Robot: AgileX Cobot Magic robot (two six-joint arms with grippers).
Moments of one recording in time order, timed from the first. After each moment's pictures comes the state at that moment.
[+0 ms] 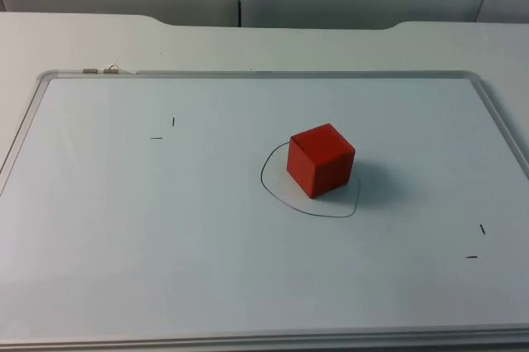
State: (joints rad) right arm 0.59 0.77 -1.08 -0.10 0.53 -0.17; left arm -0.30 0.86 -0.73 -0.04 0.72 0.07
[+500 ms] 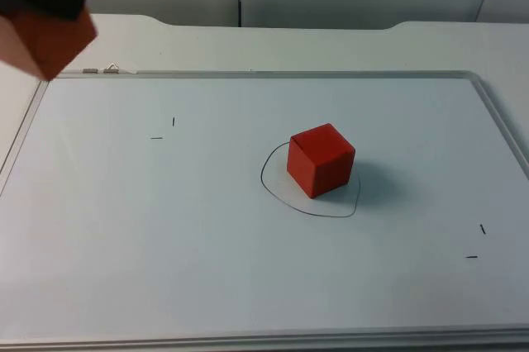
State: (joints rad) right arm 0.59 0.71 -0.99 -0.08 0.44 -0.18; left arm -0.38 1.22 -0.92 -0.27 0.62 0.33
